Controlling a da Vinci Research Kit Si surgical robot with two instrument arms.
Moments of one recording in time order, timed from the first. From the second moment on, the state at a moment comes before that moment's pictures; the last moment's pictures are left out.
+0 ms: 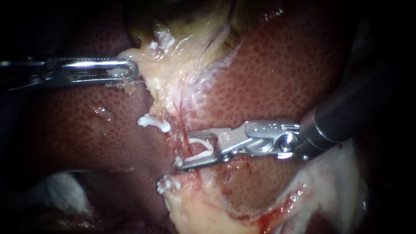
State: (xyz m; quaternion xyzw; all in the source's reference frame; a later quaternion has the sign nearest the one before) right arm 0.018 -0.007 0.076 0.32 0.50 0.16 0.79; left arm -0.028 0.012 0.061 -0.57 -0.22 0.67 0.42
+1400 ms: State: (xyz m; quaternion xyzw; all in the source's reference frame) right arm 0.020 -0.010 0.077 0.42 0.50 0.16 0.74; left arm -0.029 0.012 0.061 -0.57 -0.22 0.67 0.42
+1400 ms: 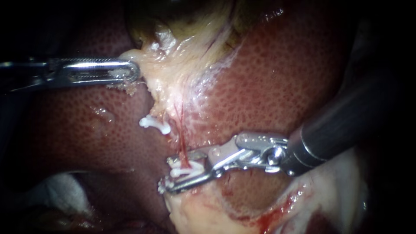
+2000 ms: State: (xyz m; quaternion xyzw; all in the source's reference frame) right arm 0.018 -0.009 0.077 0.46 0.46 0.23 0.72; left arm -0.028 0.012 0.061 -0.57 -0.22 0.67 0.42
